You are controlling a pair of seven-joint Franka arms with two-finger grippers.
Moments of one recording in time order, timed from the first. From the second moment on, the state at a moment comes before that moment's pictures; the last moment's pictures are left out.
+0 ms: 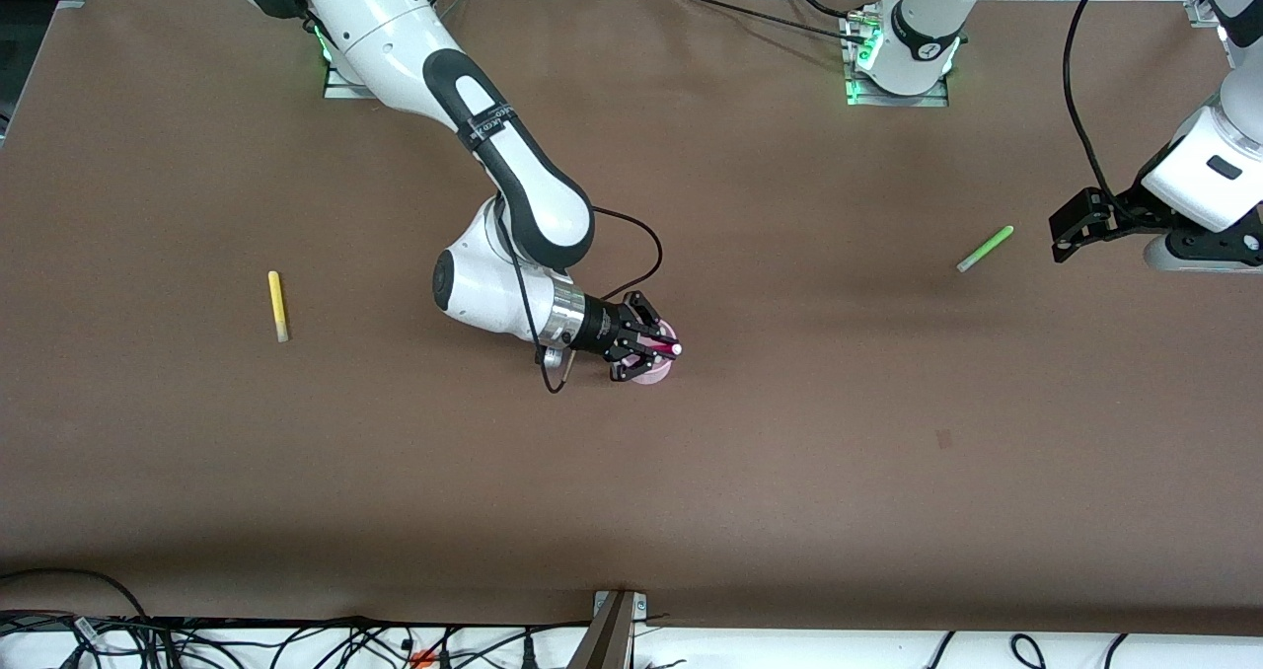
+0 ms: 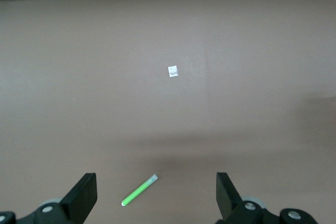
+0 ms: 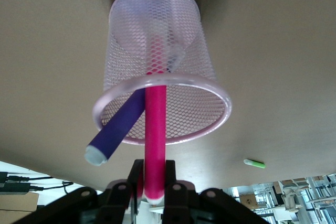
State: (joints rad) left arm -0.07 0.05 0.00 -1.60 0.08 1.73 -0.02; right arm 0.62 0.86 0.03 -1.36 1.21 2.50 1.48
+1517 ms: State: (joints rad) left arm -0.06 0.06 0.01 -1.60 0.06 1.73 -0.02; right arm 0.58 0.49 -0.33 -1.34 0.82 1.77 1.06
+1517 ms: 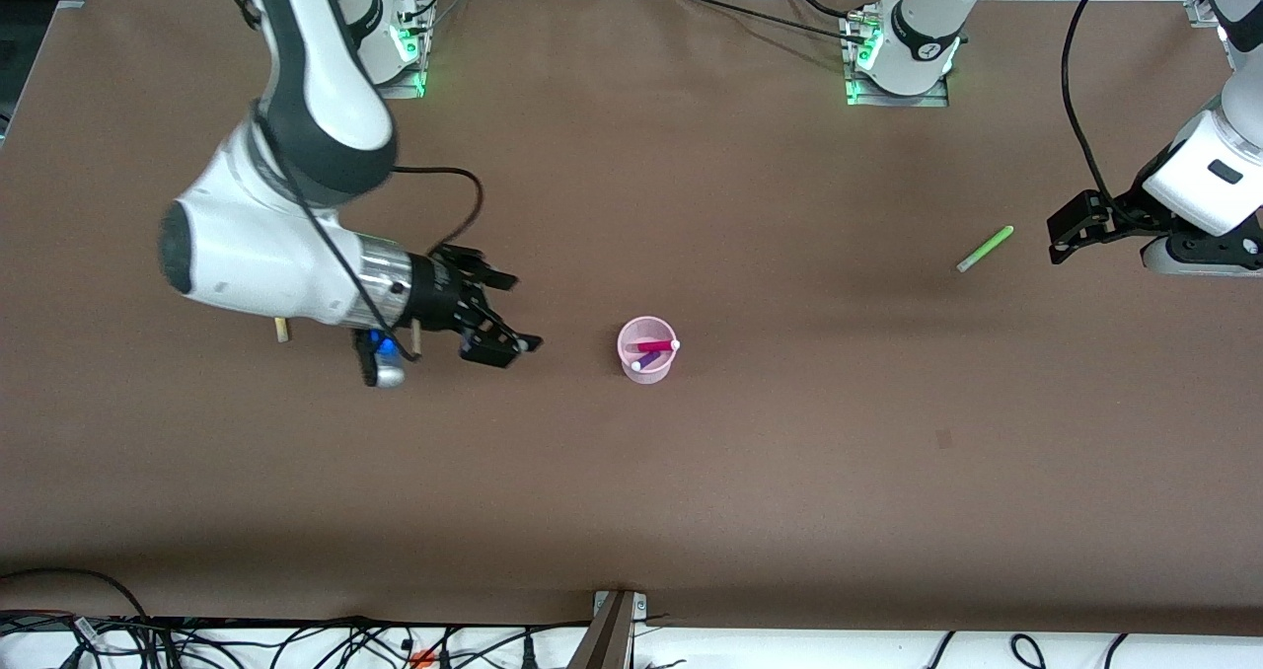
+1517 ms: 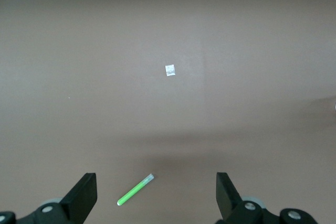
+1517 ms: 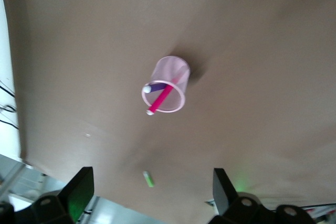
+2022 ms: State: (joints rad) left arm -0.05 0.06 0.01 -1.60 0.04 1.72 -0.02; right arm 0.56 0.19 -0.39 -1.57 0.50 1.63 0.63
